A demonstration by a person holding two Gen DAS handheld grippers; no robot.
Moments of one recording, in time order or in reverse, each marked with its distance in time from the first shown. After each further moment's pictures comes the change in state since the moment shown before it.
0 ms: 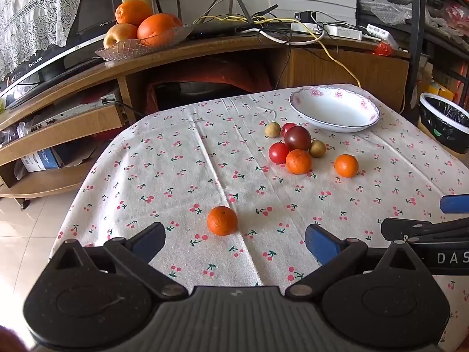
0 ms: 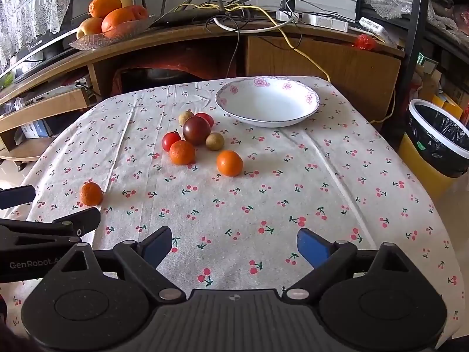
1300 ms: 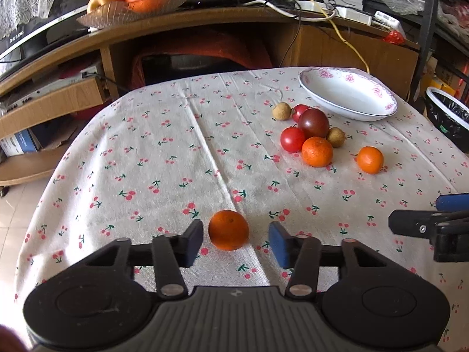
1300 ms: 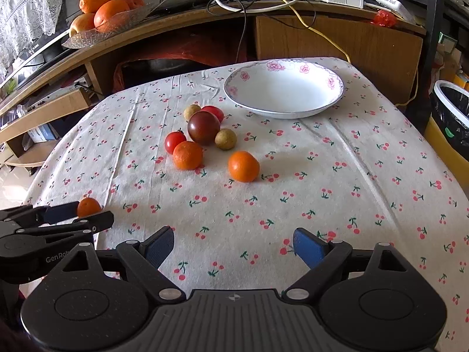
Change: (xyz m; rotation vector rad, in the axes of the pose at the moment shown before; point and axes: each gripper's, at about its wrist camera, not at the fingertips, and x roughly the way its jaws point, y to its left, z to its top) left arm 0.061 0.022 0.008 -0.059 0.084 -0.096; right arm 0.040 -0.007 0.020 0.045 0.072 0.089
